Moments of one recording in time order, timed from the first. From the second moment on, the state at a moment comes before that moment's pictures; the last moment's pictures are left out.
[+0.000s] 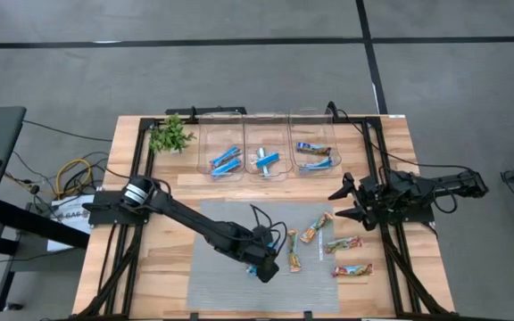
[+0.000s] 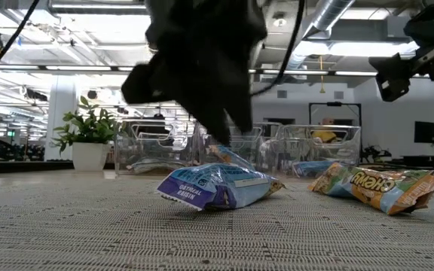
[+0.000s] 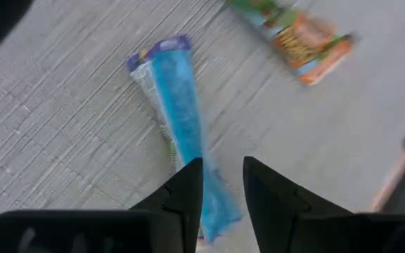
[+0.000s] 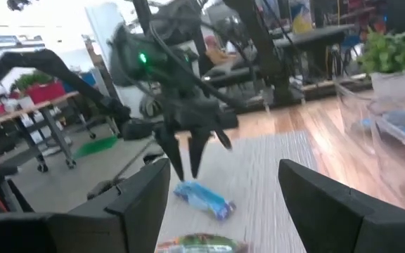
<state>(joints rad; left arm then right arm) -0.40 2.09 1.61 -0.65 -0.10 -1.12 0.15 0.03 0.01 0.04 -0.13 0.24</state>
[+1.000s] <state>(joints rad) -0.37 2.21 1.61 -0.56 -0.02 -1.00 0.15 0.05 0.01 0.03 -0.13 0.24</state>
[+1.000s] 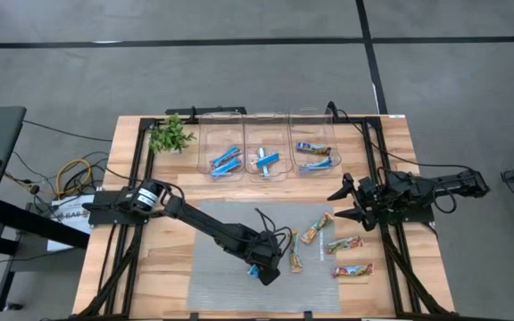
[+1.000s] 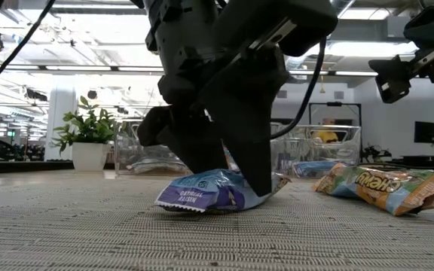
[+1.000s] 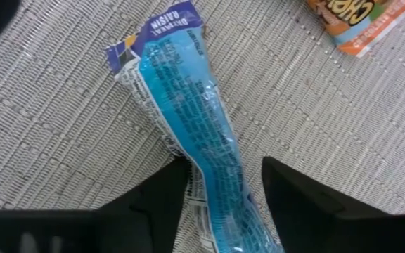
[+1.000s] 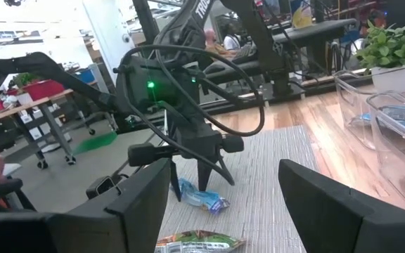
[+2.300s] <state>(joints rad) -0.30 2.12 1.61 -0.34 0.07 -0.66 0.15 0.05 0.01 0.03 -0.13 0.24</state>
